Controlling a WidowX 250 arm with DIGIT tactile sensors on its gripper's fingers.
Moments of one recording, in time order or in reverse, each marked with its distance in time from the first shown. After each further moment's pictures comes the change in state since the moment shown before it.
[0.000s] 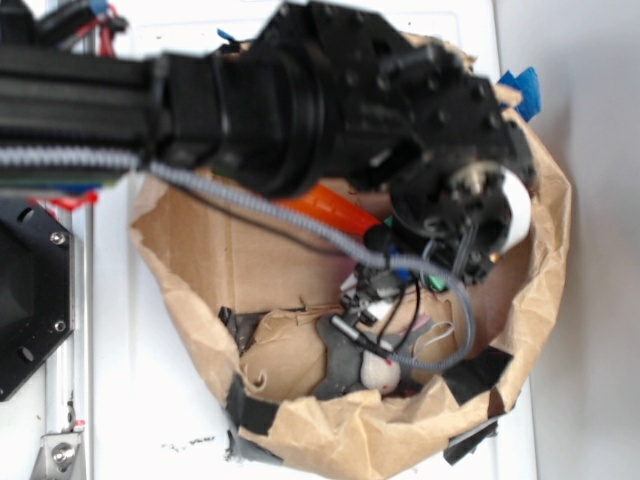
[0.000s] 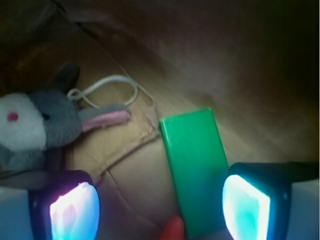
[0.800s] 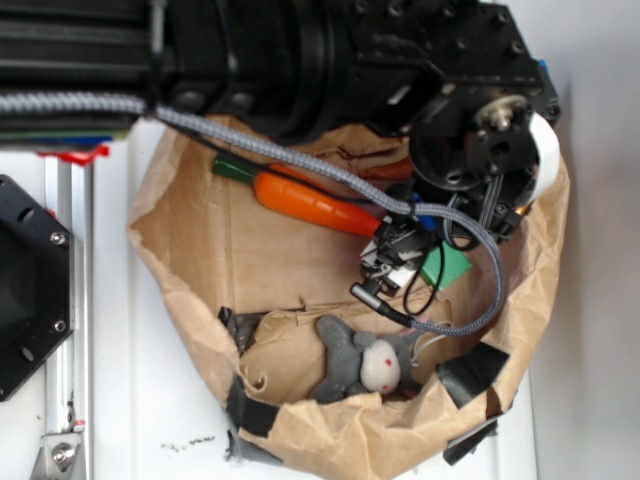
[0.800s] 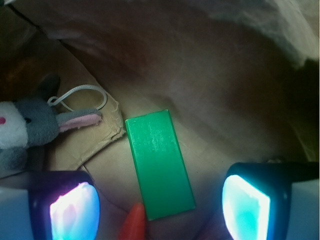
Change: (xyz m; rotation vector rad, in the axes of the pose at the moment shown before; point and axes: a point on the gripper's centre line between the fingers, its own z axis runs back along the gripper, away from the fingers) arm 0.001 0.015 0.012 0.027 -0.009 0.016
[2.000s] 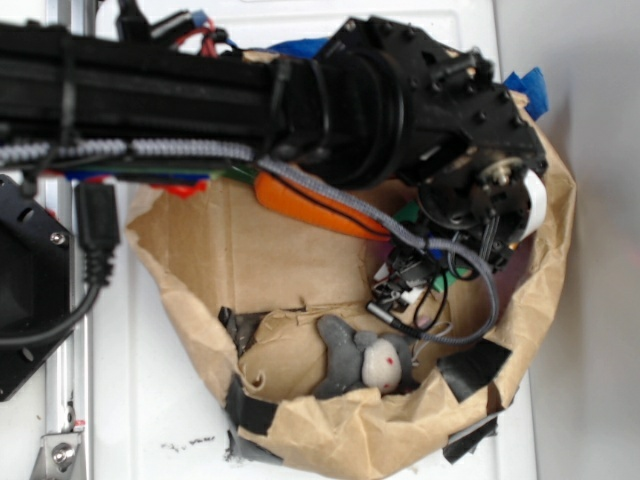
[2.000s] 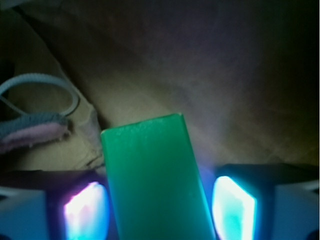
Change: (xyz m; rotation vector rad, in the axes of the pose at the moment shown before) arm 0.006 -0.002 -0.052 -0.043 0.005 0.015
